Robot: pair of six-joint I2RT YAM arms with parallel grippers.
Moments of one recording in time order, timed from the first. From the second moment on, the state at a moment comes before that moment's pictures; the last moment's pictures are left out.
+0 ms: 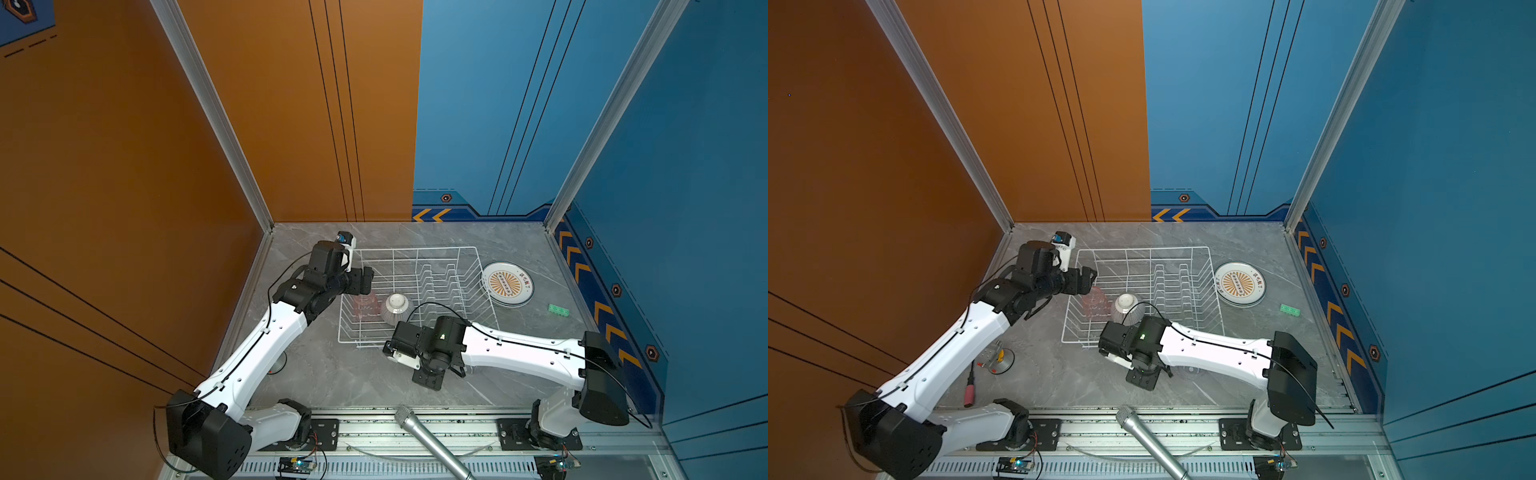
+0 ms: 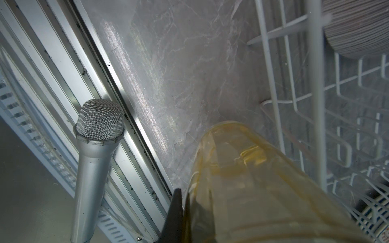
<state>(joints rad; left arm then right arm) -0.39 1.22 1.13 -0.57 0.00 -0.21 1.21 1.62 1.32 -1.15 0.07 -0.03</state>
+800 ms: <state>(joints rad) -0.41 1.24 1.13 -0.57 0.00 -0.21 1.20 1.67 1.28 -1.15 0.10 -0.04</state>
